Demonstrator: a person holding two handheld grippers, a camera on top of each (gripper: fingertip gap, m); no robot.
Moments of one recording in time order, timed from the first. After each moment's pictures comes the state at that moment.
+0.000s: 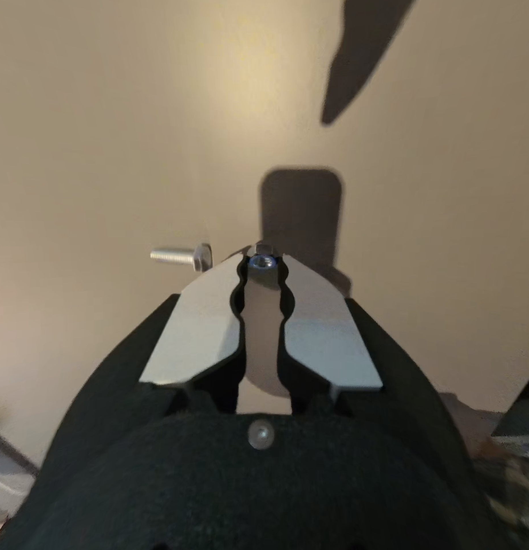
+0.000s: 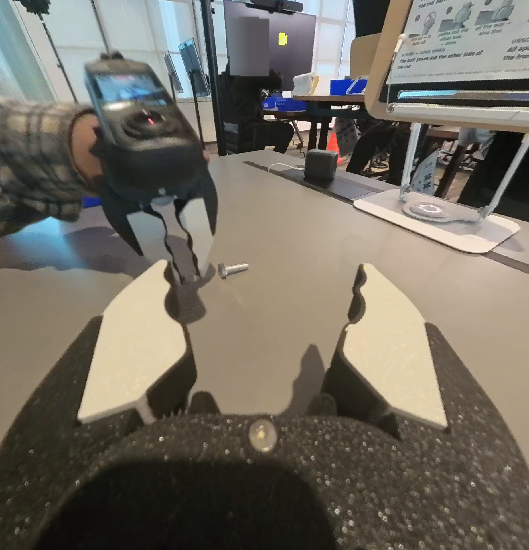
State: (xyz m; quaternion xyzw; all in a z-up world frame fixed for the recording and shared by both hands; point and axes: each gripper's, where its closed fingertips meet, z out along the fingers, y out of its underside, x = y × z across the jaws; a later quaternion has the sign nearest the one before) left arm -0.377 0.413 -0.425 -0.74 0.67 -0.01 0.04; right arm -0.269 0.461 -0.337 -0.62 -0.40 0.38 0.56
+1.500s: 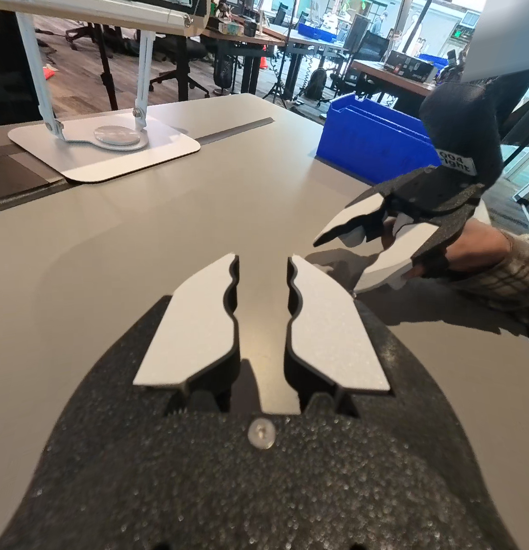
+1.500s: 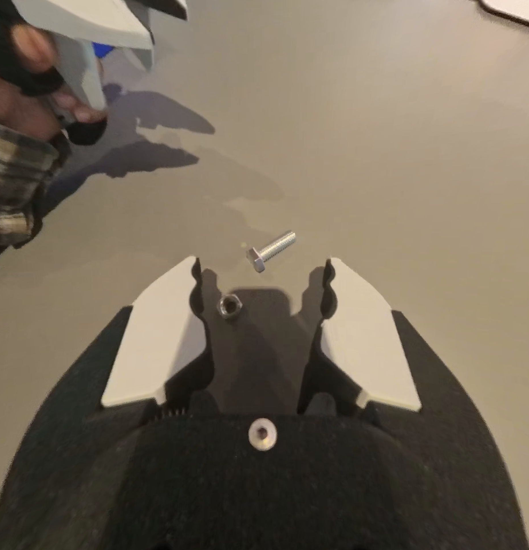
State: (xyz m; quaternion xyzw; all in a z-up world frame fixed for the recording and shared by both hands) left arm -0.482 0.478 -0.344 -0.75 0.26 -0.33 0.51; right arm -0.375 0.457 -0.414 -0.79 -0.42 0.29 0.33
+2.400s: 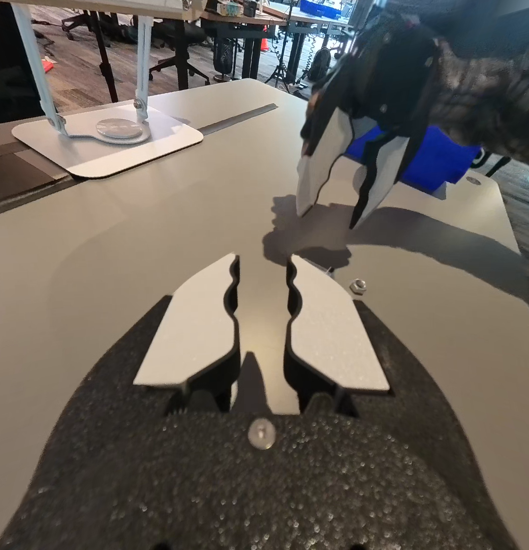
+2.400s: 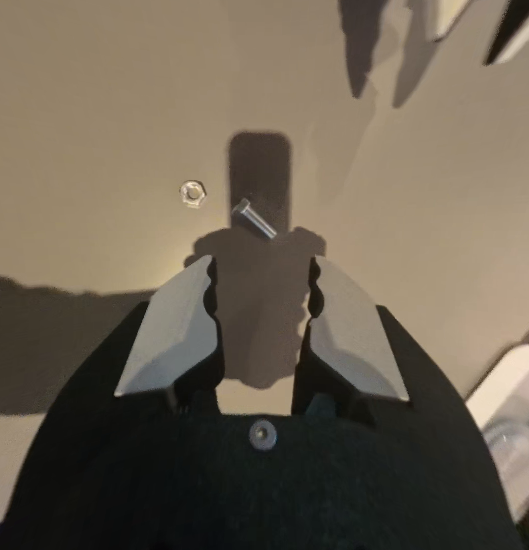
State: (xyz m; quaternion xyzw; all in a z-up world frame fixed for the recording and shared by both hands) left arm -0.486 0.479 -0.349 -0.76 0.28 -0.31 0.50; right arm -0.369 0.483 -0.393 -0.35 -0.91 0.17 0.13
